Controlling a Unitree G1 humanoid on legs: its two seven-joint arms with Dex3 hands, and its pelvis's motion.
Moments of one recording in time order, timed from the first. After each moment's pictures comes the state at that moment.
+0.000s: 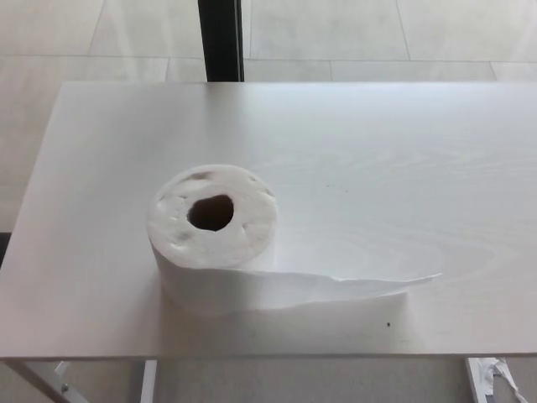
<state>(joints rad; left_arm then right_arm) 0.49 0.78 0.40 0.91 -0.06 0.12 -0.23 0.27 -0.76 -0.43 1.16 0.04 -0.12 0.20</state>
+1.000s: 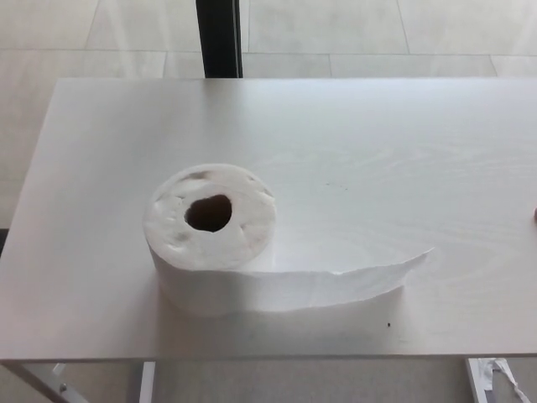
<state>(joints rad) 0.02 0.80 0.65 0.18 -0.22 0.26 -0.22 -0.05 -0.72 -0.60 0.46 0.19 -0.15 0.22</state>
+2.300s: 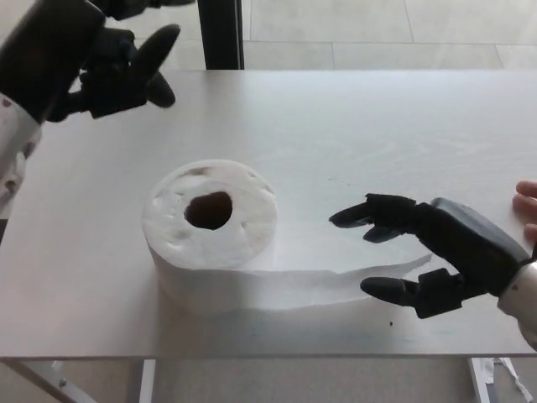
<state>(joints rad) -0.47 0.71 -0.15 -0.39 -0.08 0.55 -0.22 -0.17 -0.59 0.36 -0.09 -0.26 -0.06 0.24</state>
